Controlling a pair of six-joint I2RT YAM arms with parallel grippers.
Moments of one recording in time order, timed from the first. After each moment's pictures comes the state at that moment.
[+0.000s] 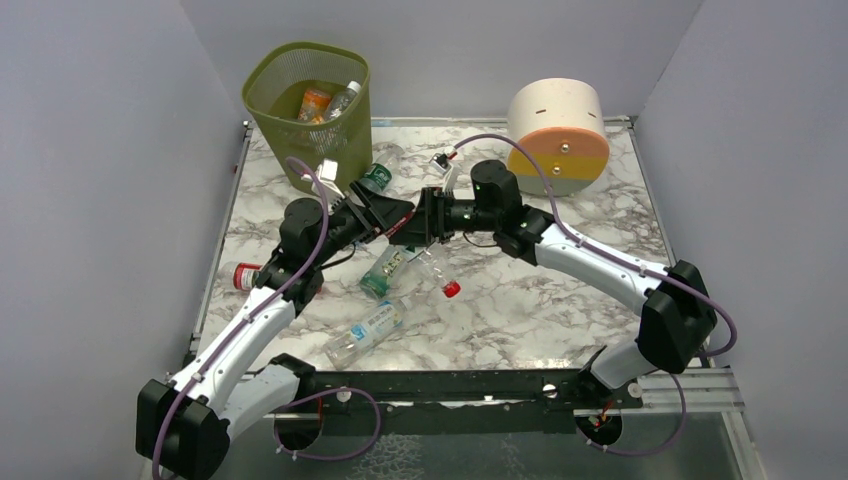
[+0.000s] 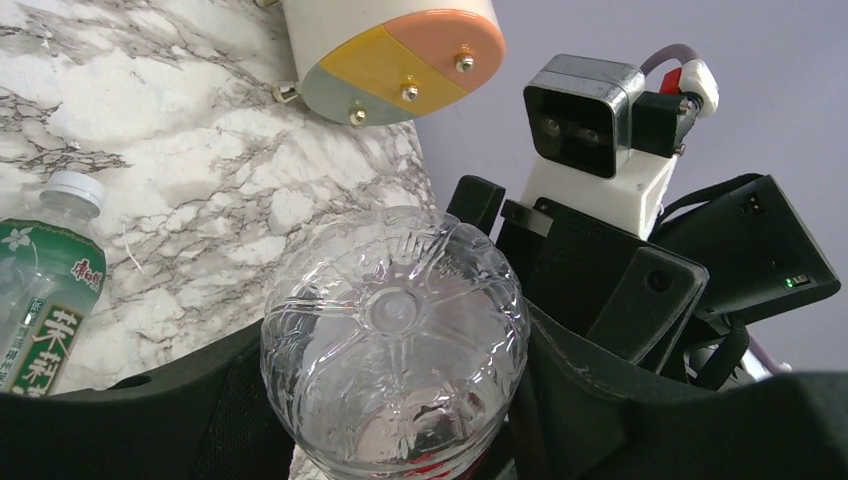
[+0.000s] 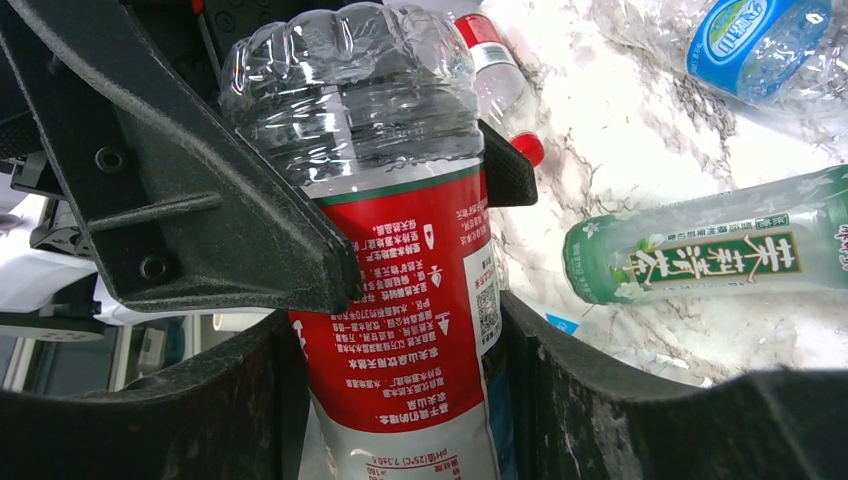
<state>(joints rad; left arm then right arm) -0.41 0.95 0.70 0.15 0.32 -1.01 0.76 1.52 1.15 0.07 -0.60 0.72</state>
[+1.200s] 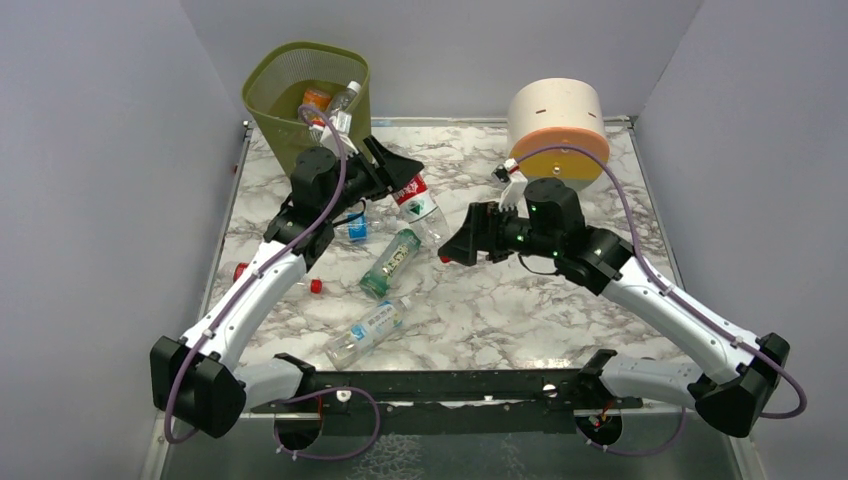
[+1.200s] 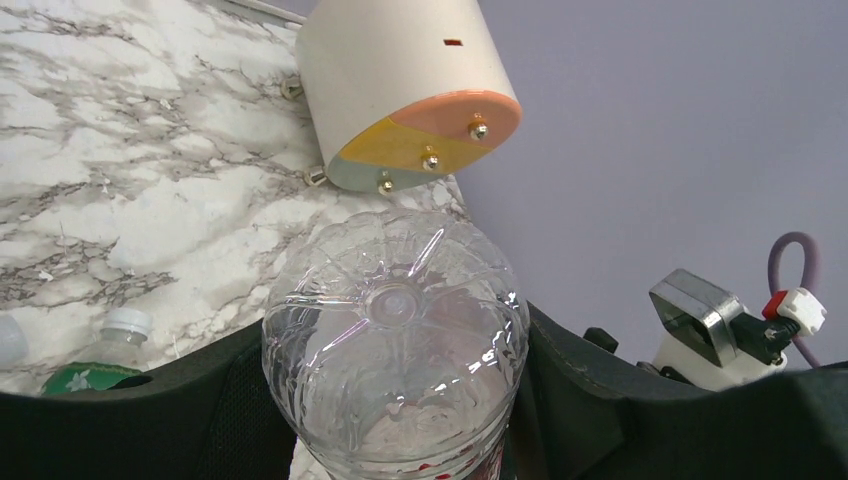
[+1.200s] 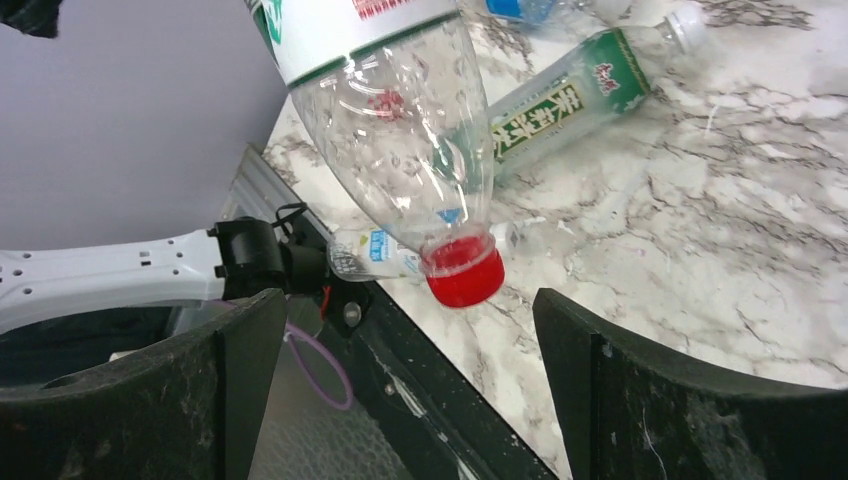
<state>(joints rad) -0.42 1.17 1.03 0.02 0.29 -0.83 0.76 1.13 1.09 -0.40 -0.29 0.61</state>
